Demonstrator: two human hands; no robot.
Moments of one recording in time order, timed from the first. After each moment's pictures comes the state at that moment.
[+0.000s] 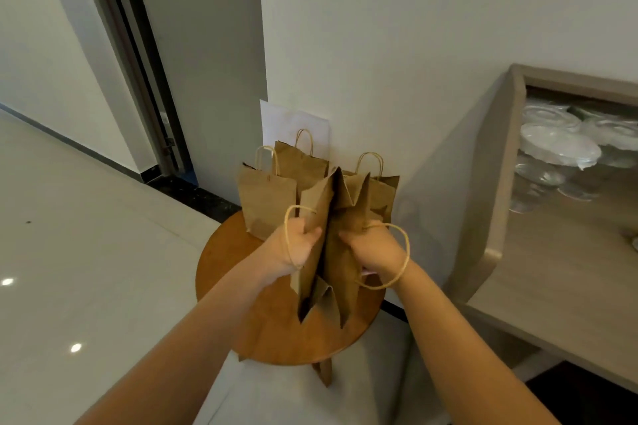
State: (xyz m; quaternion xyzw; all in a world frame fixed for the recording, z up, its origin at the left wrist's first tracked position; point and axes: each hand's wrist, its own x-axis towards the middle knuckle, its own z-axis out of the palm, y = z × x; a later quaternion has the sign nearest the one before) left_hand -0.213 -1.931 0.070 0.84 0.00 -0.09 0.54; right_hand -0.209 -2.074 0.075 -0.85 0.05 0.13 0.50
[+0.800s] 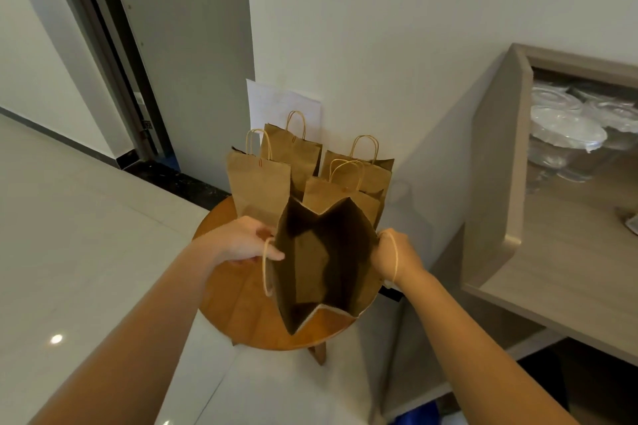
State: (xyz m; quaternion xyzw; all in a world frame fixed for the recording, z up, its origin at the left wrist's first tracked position) left_hand -0.186 -1.843 0.038 0.88 0.02 -0.30 0.37; right_hand -0.211 -2.092 0.036 -0.96 0.07 0.11 0.25
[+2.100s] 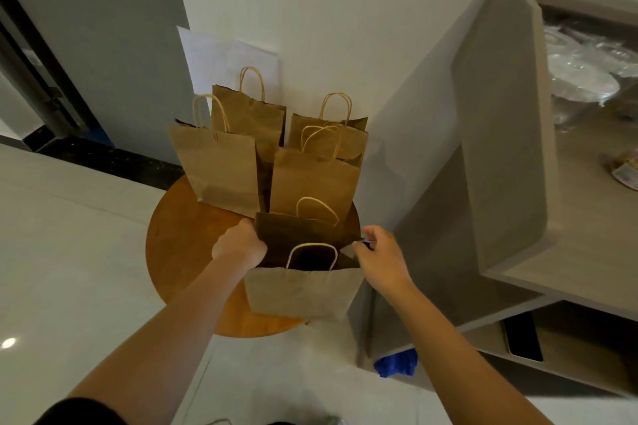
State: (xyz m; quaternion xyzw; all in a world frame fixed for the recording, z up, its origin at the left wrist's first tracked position) left_hand -0.136 -1.872 -0.061 0.96 0.07 -0.19 0.19; right_hand -0.216 -2.080 -0.022 -0.86 0.21 0.08 0.46
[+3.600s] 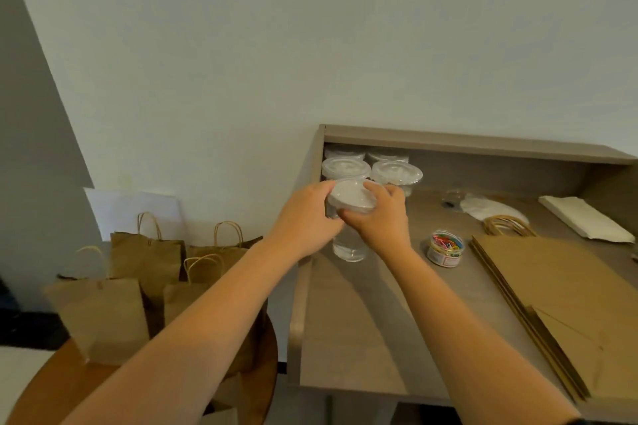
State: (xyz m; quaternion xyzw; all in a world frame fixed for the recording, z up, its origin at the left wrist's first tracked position) left_hand -0.162 -2.162 0.187 0.86 -0.34 0.07 0.38; right_hand -0.189 -2.297 0.166 -0.87 0.17 -0.27 0.38
